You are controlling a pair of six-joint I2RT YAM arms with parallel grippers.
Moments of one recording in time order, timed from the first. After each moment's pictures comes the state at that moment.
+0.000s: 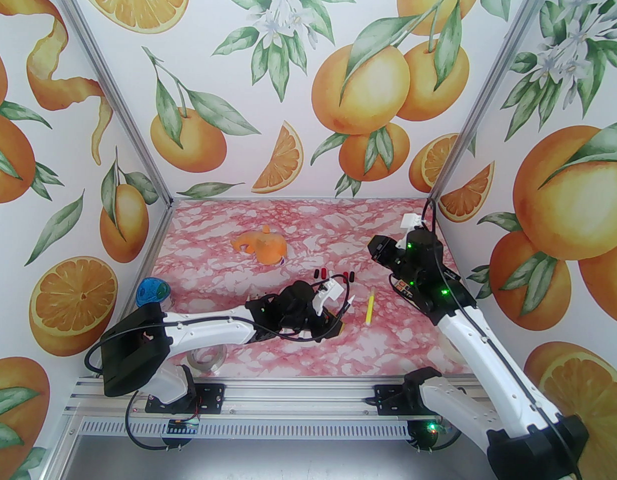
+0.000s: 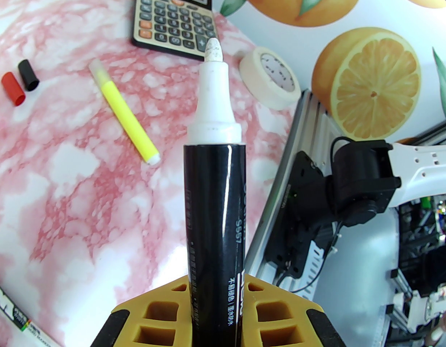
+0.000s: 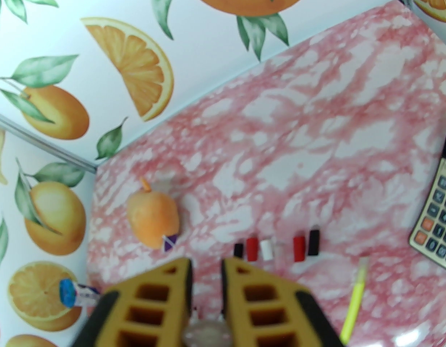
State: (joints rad) left arm -1.08 1.55 0.84 0.15 0.34 -0.49; right arm 0.26 0.99 0.92 -0.36 -0.05 0.71
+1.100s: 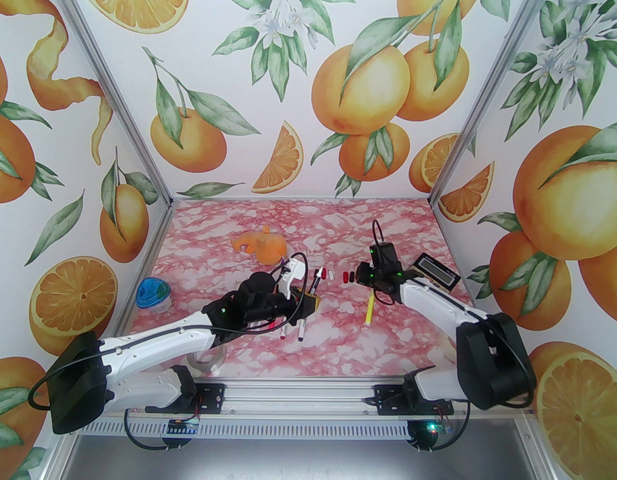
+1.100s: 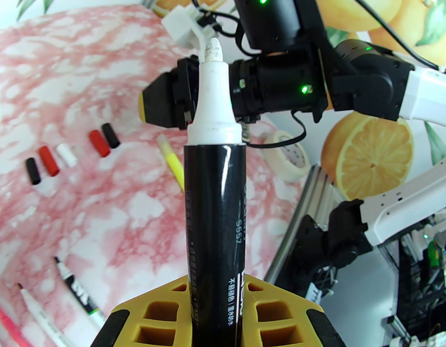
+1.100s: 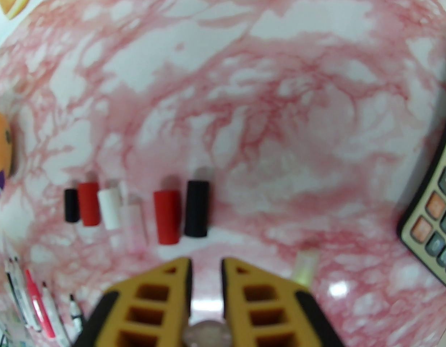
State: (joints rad) left arm -0.94 1.23 0.71 0.14 0.24 -0.52; right arm 0.26 1.46 0.77 -0.25 -0.01 0.52
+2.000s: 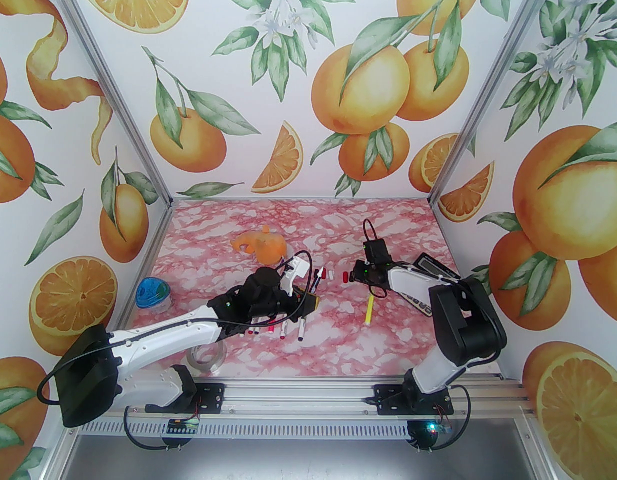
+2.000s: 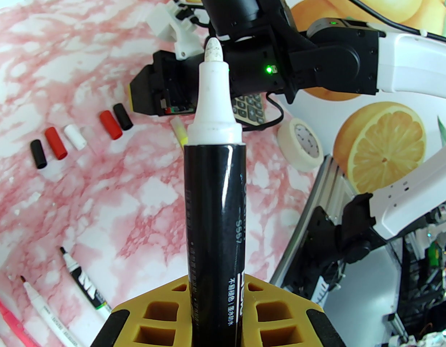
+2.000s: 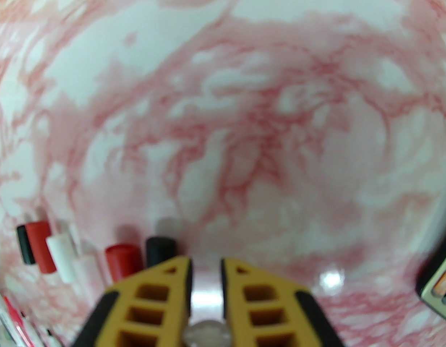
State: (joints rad) left arm -0.92 1.29 0.75 0.09 0.27 -0.52; right arm 0.23 1.68 0.86 -0.19 -0.01 0.50
